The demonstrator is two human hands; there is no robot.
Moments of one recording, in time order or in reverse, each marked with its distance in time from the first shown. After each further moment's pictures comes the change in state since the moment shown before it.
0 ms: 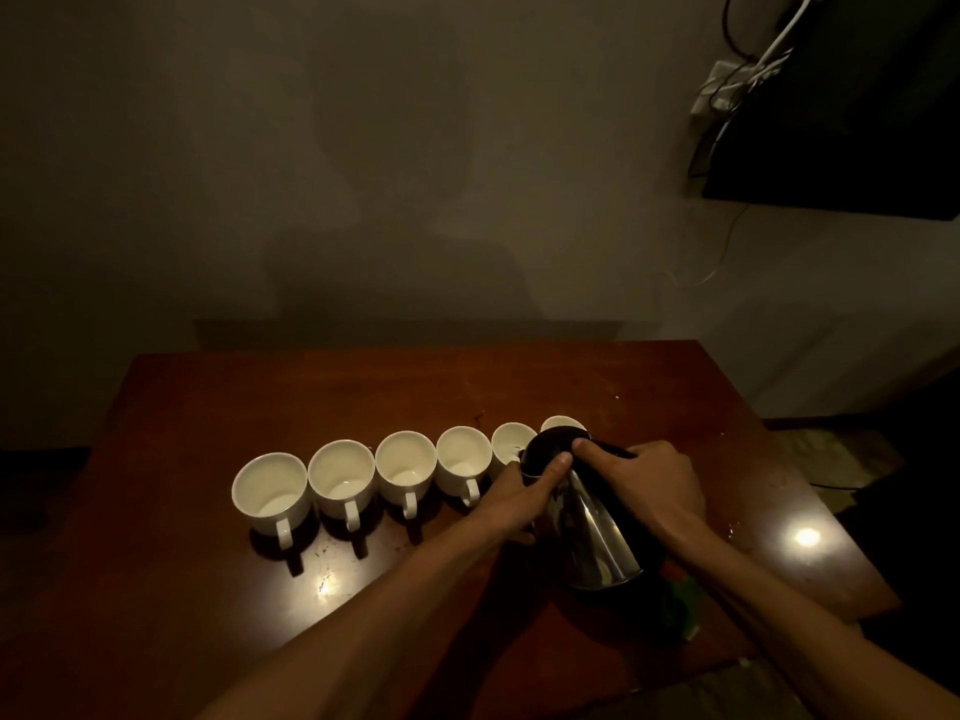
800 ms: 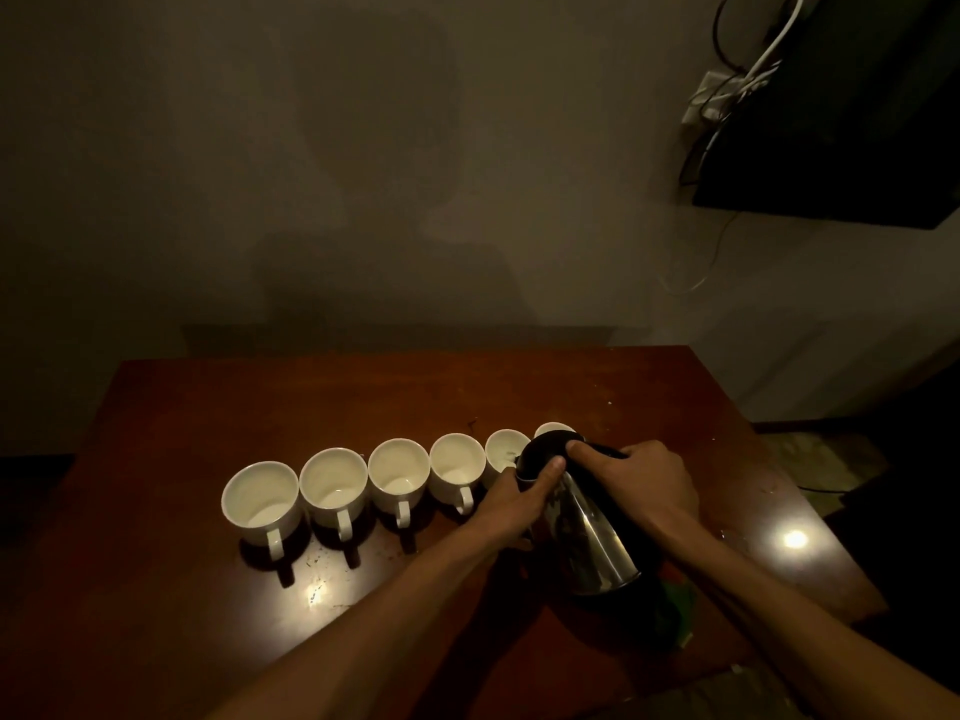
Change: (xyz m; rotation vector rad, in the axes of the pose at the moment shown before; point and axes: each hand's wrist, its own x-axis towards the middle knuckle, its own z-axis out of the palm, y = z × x) left_hand -0.001 0.003 0.003 -0.079 -0.007 -0.024; right_hand 0.009 -0.005 -0.002 -0.042 -0.002 0.029
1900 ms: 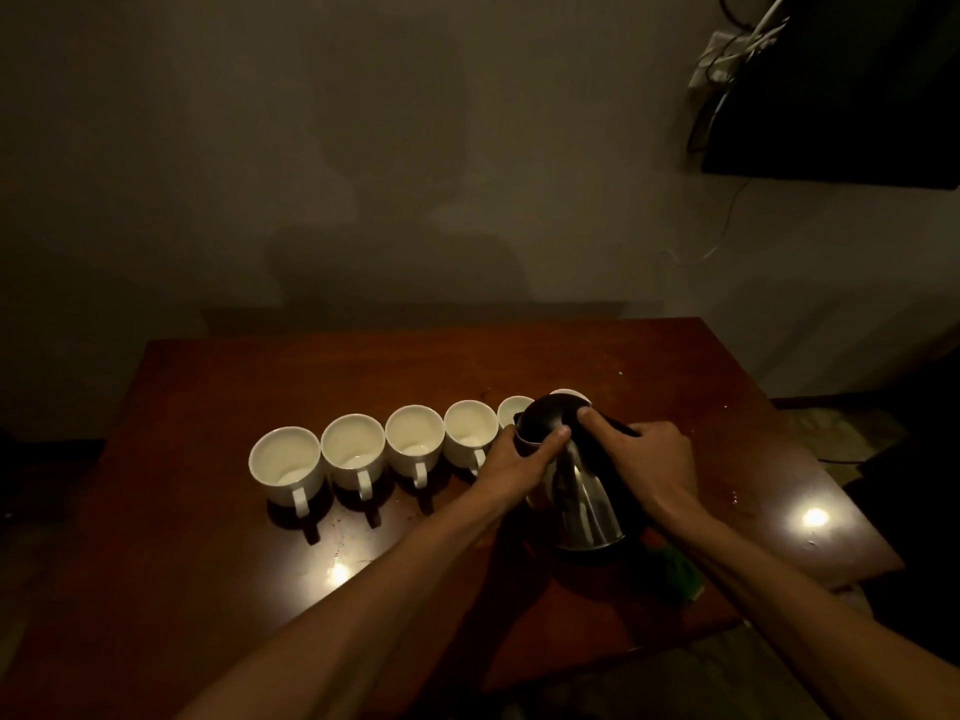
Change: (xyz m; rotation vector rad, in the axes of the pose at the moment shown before) left_hand -0.025 -0.009 -0.004 -0.051 0.118 0.176; right_hand -0.026 0.019 0.015 0.234 0.021 -0.097
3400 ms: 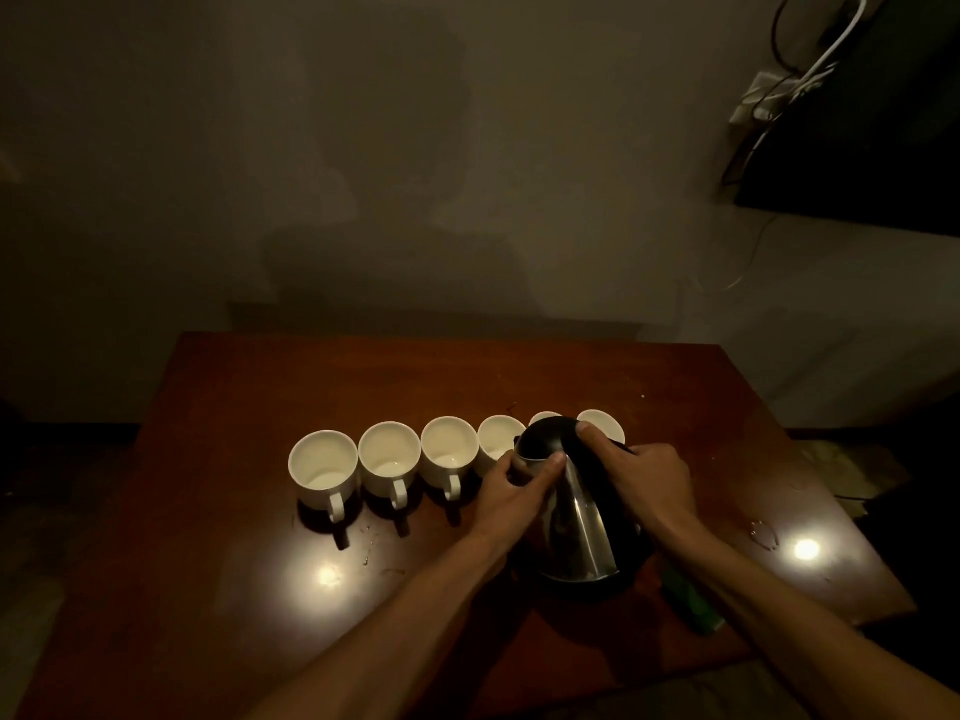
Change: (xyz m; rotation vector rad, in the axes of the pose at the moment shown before) left_hand -0.018 -0.019 -0.044 -0.111 0.056 0.004; right_hand -0.010 -0.043 0.035 -0.007 0.016 0.094
